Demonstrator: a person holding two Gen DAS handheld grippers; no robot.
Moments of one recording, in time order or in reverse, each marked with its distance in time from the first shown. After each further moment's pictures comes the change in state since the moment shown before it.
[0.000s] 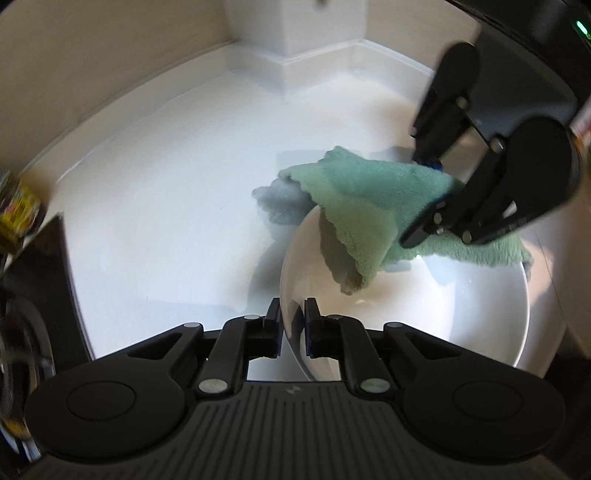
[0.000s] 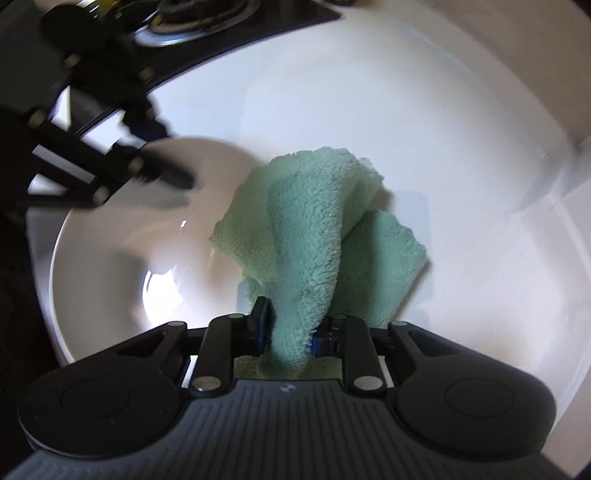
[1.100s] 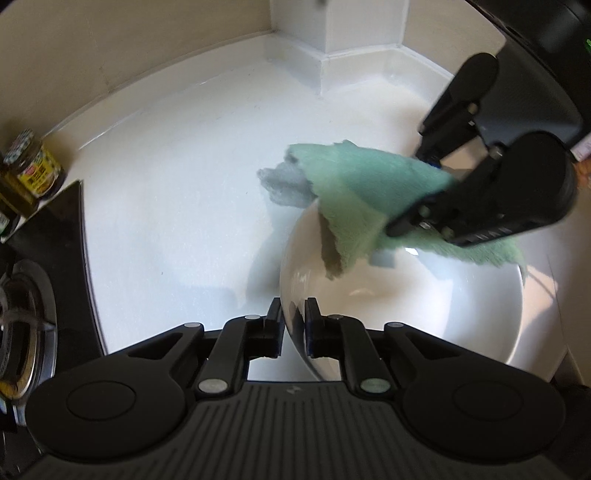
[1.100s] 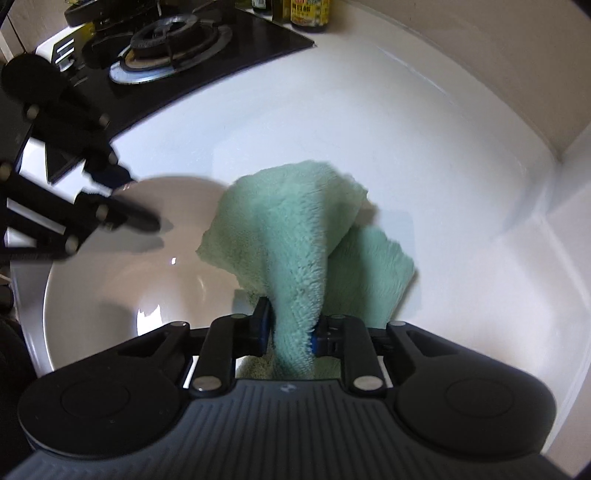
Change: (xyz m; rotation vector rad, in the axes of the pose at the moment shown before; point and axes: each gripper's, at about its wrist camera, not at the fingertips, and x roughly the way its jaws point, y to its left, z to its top) left arm 0.008 0.009 0.003 -0.153 0.014 0.023; right arm -0.001 0.000 0.008 0.075 -0.093 -0.052
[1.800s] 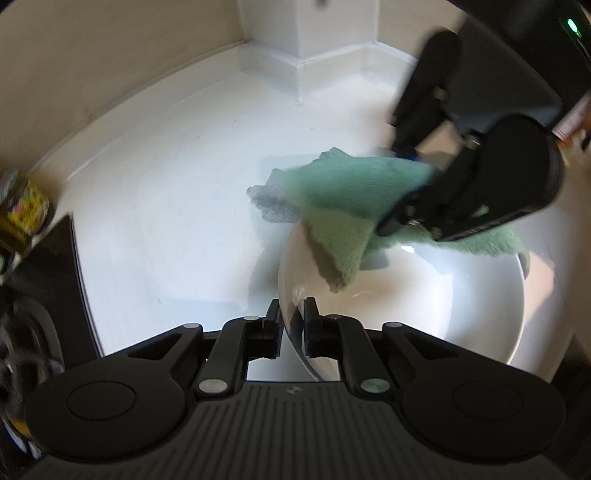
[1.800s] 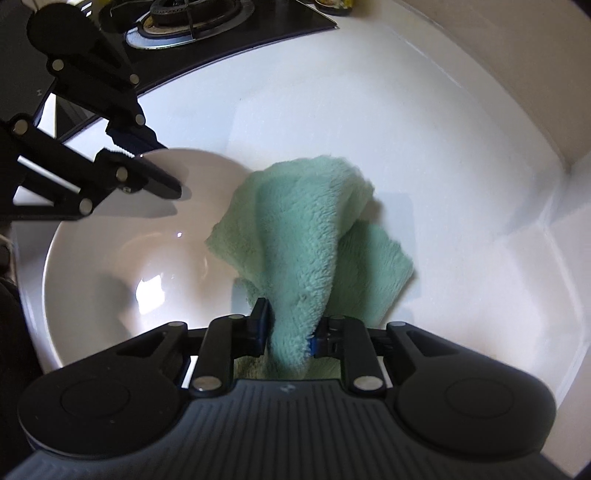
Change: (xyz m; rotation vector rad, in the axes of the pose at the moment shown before) left arm 0.000 -0.007 0.010 0.113 -0.003 0.016; right arm 0.004 0.007 0.022 -0.120 0.055 -0.041
